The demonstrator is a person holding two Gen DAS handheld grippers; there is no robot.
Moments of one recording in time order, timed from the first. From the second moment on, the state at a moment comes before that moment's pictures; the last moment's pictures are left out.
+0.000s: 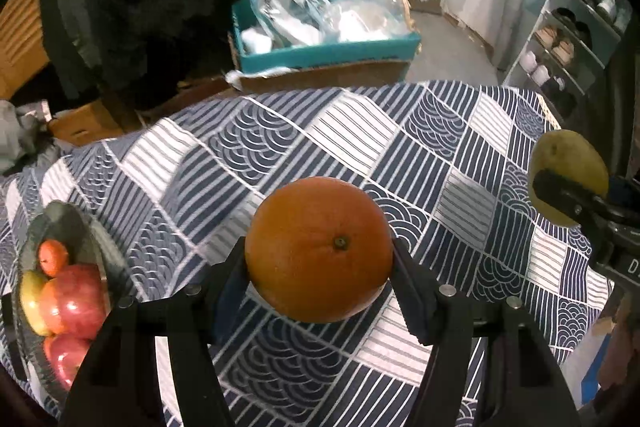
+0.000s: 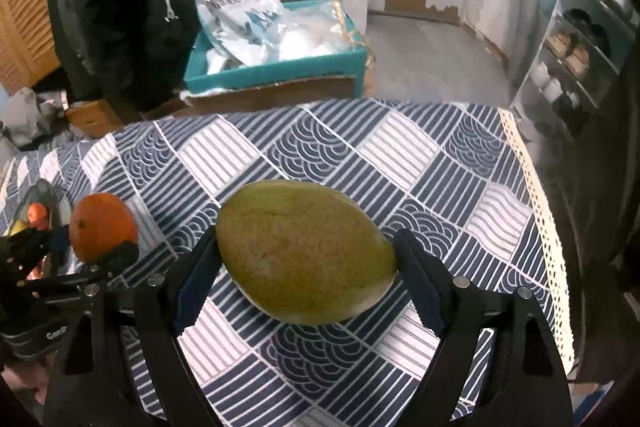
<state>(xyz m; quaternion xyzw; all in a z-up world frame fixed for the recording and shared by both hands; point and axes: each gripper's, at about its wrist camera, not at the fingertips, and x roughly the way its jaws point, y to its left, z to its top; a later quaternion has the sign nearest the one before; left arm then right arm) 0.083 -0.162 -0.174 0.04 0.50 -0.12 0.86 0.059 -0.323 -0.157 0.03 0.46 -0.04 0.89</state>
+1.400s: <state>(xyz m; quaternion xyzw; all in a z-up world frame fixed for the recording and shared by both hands) 0.029 0.050 -0.109 -0.05 0.45 0.02 0.89 0.084 -0.127 -0.092 -0.04 0.41 0.12 0.90</state>
